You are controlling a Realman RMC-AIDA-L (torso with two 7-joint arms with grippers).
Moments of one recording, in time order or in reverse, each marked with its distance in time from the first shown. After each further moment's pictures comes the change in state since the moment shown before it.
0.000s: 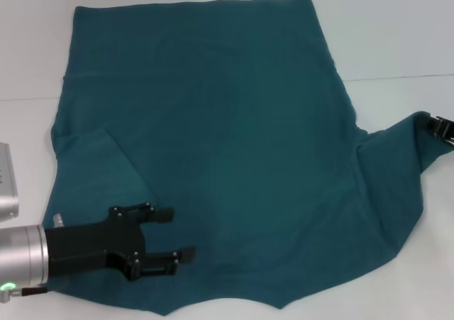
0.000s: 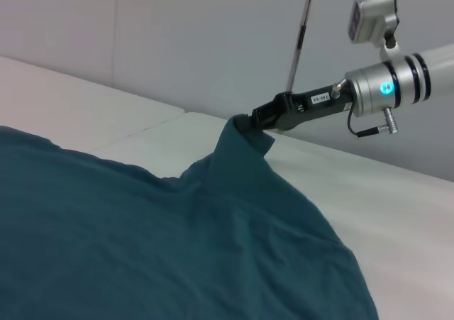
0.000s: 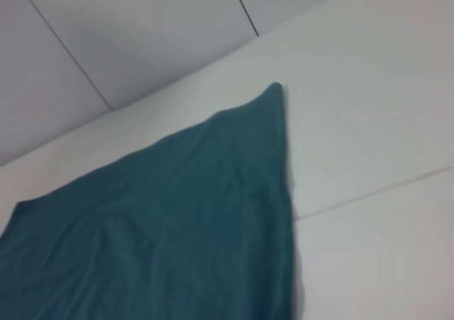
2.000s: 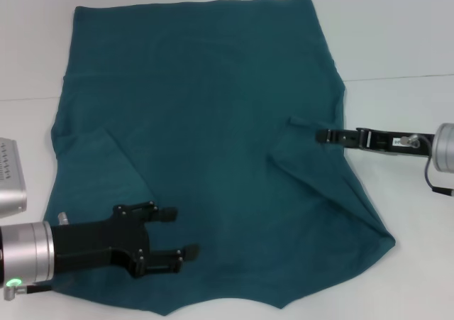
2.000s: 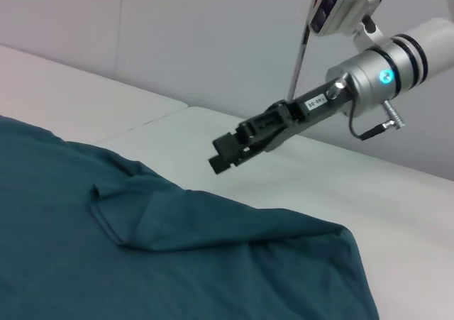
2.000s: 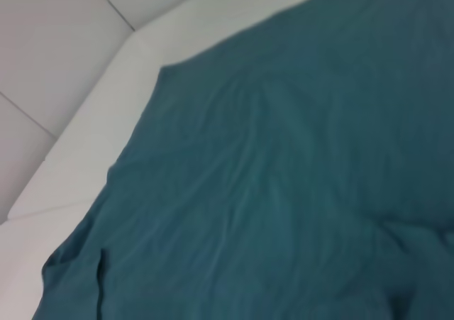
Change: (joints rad) left arm -0.015 -0.001 0.009 -0.008 0.006 -0.017 -0.029; right arm 0.131 -0.050 -0.195 0.092 -0.105 -0.166 0.224
